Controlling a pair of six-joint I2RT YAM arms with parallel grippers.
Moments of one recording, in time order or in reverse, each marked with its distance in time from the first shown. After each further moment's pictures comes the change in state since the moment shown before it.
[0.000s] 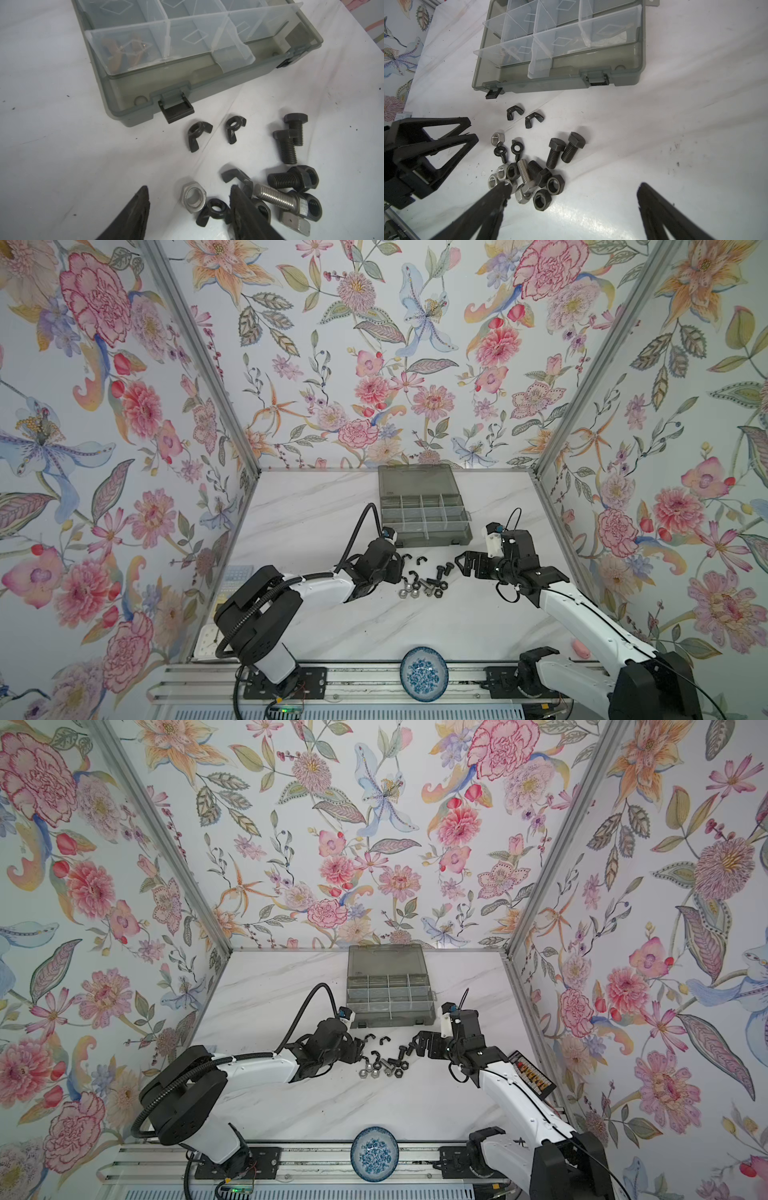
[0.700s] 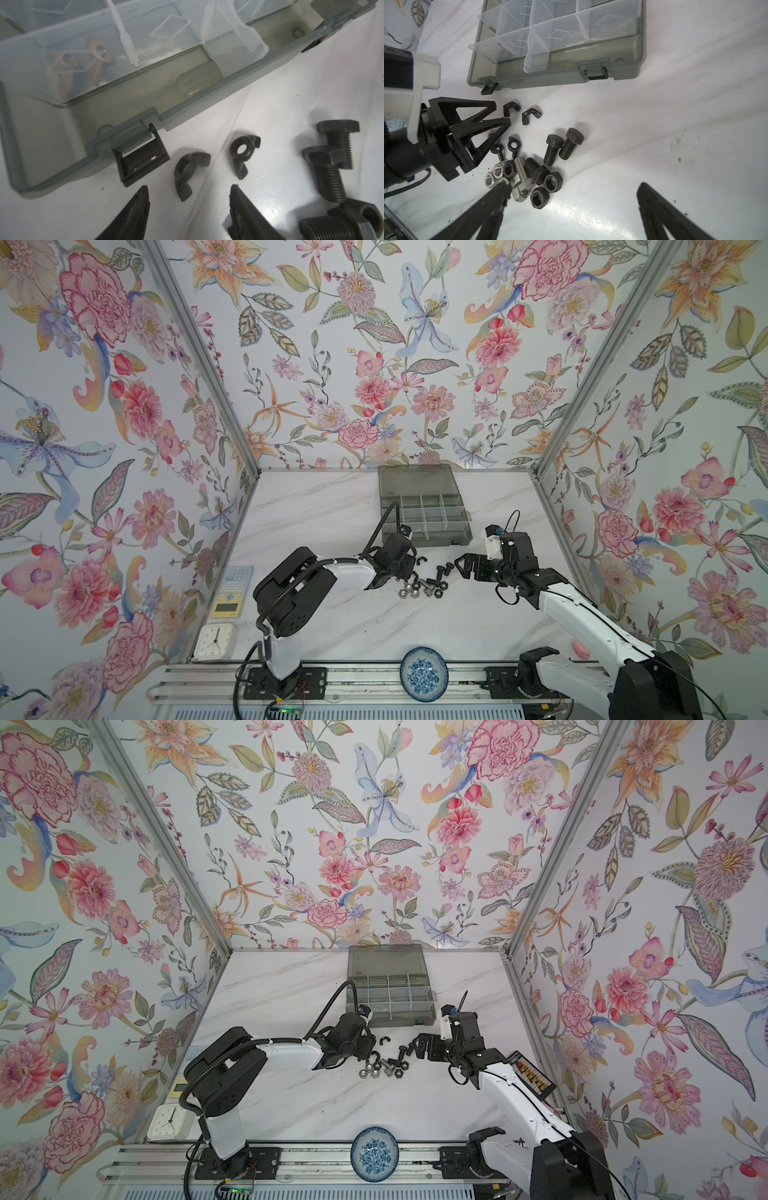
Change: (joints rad) left arm -0.007 0.242 0.208 -0.053 -0.012 0.116; right arm 0.006 0.000 -0.020 0.006 0.005 0.003
